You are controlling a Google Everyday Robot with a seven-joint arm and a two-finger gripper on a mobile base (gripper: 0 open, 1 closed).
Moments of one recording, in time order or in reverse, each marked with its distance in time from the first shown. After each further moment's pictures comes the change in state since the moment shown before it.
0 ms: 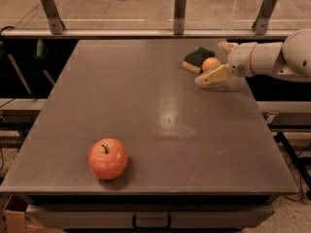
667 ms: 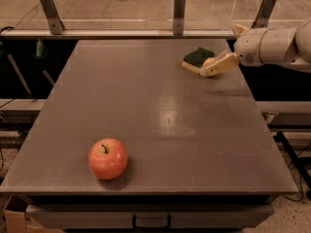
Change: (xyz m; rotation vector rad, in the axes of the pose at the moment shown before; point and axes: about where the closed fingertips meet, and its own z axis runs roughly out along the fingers) arm -0.042 -0.009 -0.028 0.052 -0.034 -0.074
